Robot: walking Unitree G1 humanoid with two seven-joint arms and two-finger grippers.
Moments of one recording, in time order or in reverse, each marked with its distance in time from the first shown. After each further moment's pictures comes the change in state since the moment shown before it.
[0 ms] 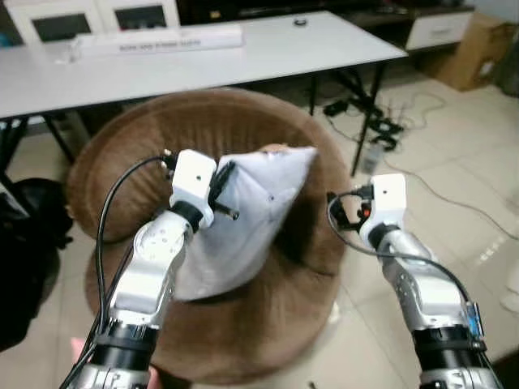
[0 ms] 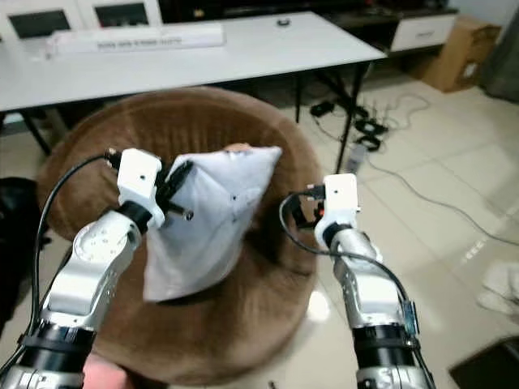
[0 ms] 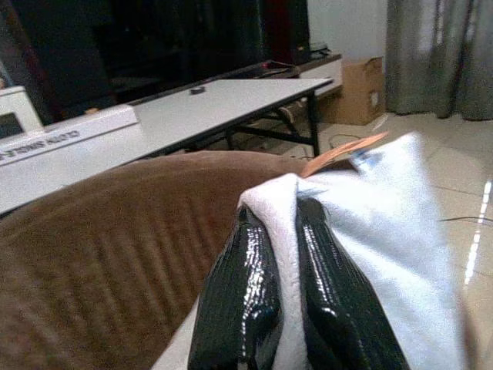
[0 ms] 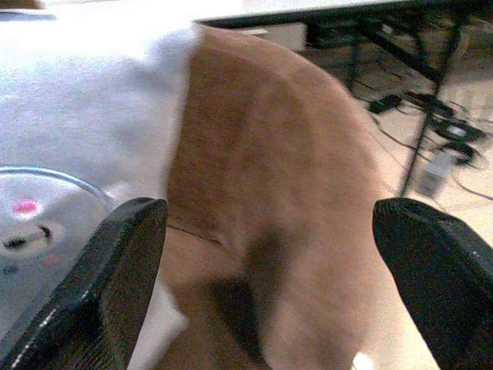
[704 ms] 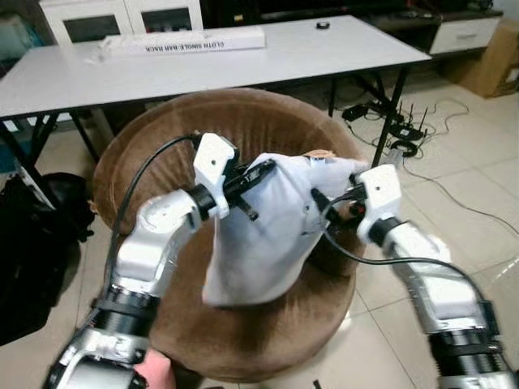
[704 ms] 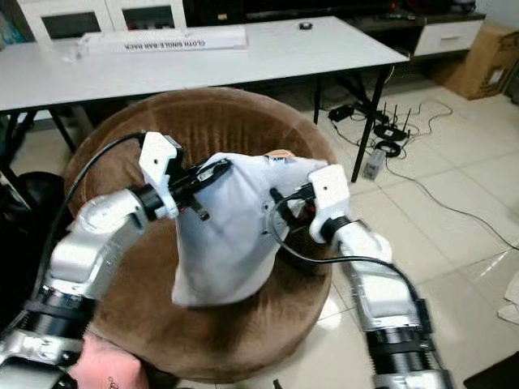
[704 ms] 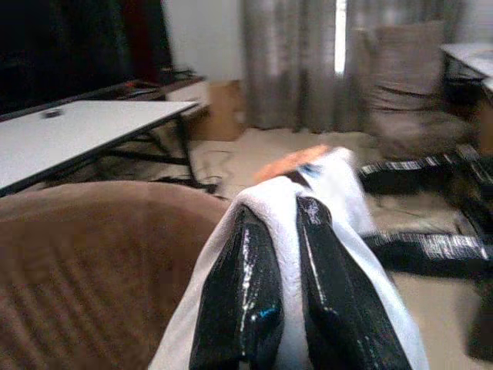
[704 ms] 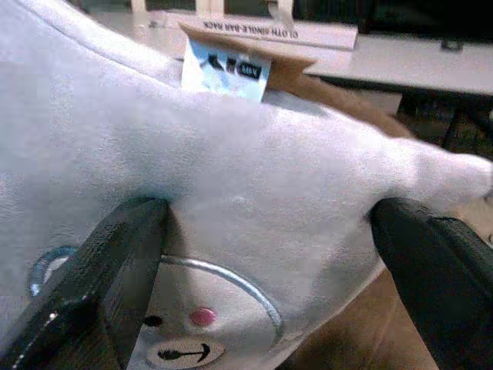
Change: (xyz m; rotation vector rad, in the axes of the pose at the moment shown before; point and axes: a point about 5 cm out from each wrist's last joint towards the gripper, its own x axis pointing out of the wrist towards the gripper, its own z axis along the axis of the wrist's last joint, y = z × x) left arm 0.020 -0.010 0.023 -0.109 -0.050 -0.484; right arm -0.015 0.001 0.027 -0.182 -0.090 0.238
